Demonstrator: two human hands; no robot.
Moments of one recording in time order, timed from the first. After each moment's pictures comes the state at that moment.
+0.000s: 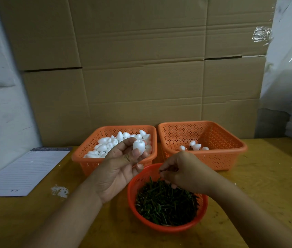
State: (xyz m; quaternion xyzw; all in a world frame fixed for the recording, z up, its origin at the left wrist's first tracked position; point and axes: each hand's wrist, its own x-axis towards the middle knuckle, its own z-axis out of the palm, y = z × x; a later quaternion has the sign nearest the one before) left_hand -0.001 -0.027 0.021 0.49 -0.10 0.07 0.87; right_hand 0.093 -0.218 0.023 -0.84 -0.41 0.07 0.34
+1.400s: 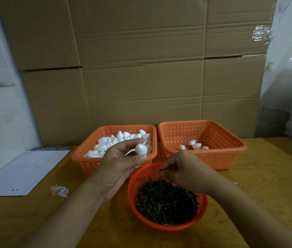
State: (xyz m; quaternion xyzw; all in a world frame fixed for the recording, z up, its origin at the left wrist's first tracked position) left_hand 0.002 -0.024 0.016 0.61 -0.06 0.15 0.77; right_hand 0.095 -0.217 0.022 -0.84 -0.42 0.05 0.34
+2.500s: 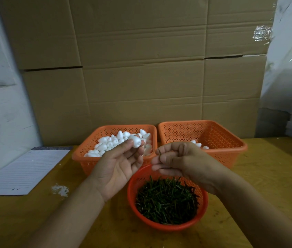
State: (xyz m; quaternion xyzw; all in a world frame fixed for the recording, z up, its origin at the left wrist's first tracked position) left_hand 0.003 -0.026 0.024 0.43 0.00 0.08 0.90; right_hand 0.080 -0.219 0.043 -0.62 -0.31 0.29 0.66
